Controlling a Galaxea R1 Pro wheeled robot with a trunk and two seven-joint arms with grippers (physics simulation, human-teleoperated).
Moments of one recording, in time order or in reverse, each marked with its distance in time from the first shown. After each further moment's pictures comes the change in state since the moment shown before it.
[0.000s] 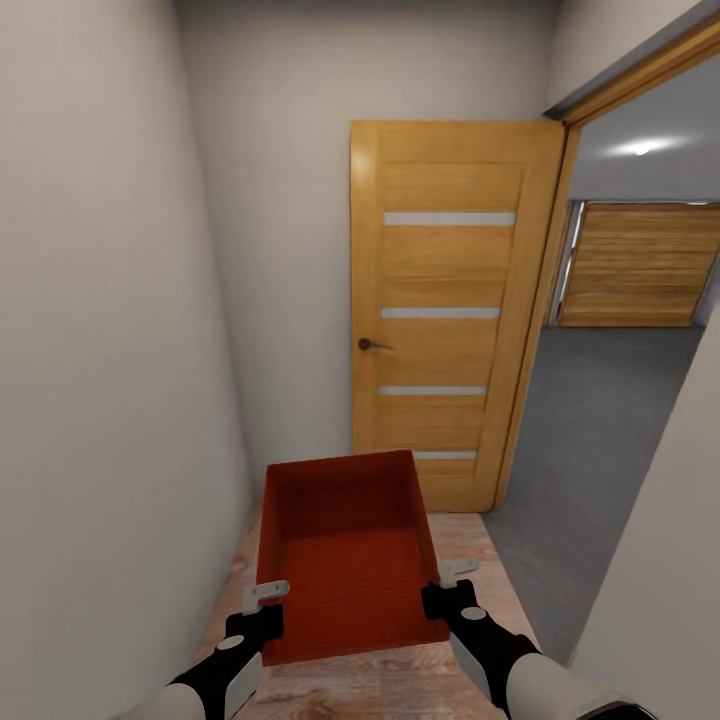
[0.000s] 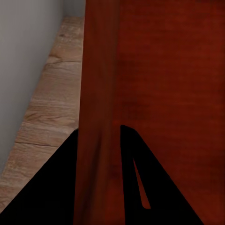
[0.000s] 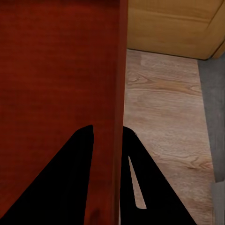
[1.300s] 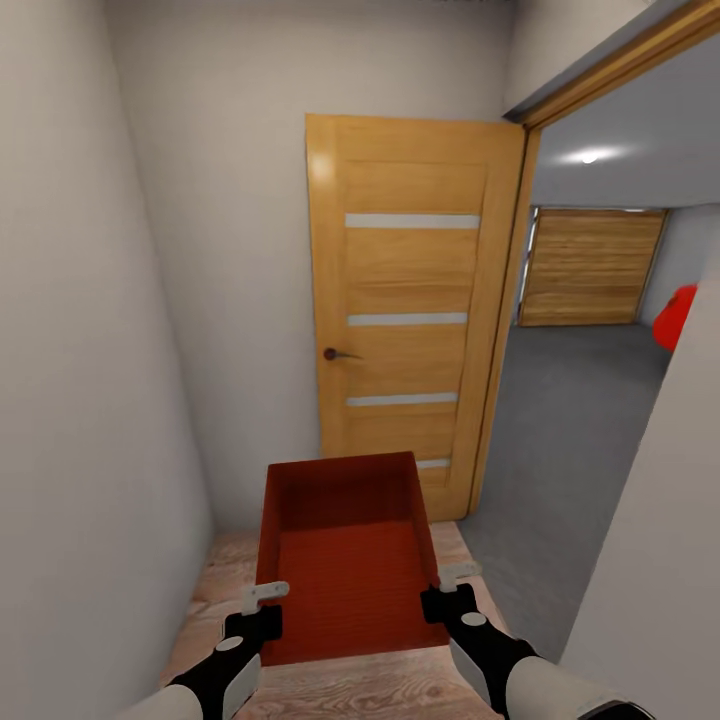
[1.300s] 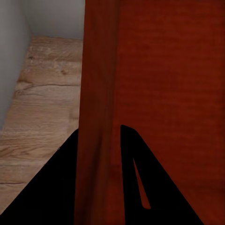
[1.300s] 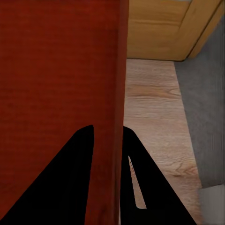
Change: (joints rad) left arm 0.003 0.007 -0.044 -0.001 0.024 -0.006 -0.001; right arm 0.000 0.004 0.035 0.028 -0.045 -0.034 -0.009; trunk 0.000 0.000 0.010
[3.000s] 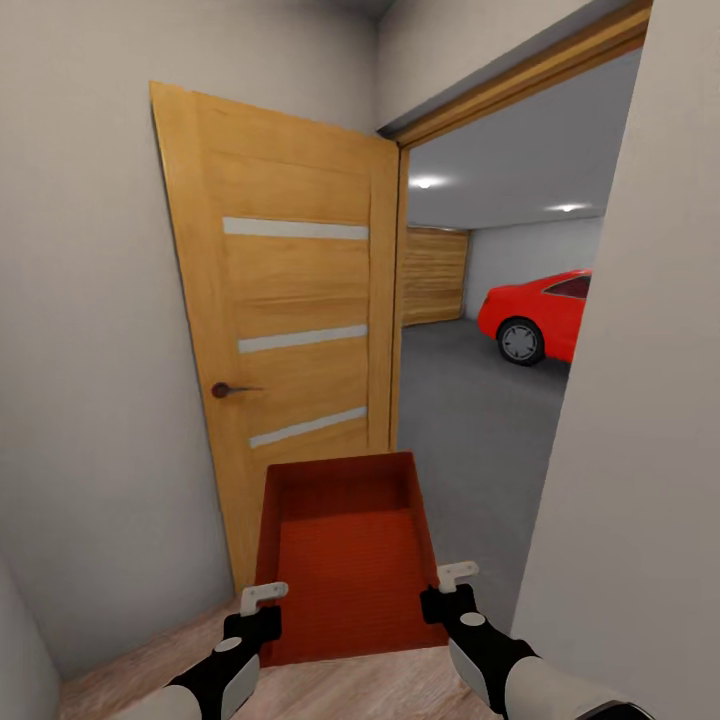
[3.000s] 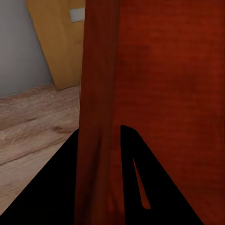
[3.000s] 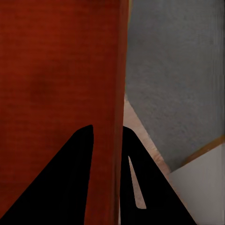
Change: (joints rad) left arm 0.000 0.003 0.005 0.004 0.000 -0.001 -0.007; right arm 0.000 0.003 -0.005 0.000 0.007 0.004 -0.002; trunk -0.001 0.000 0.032
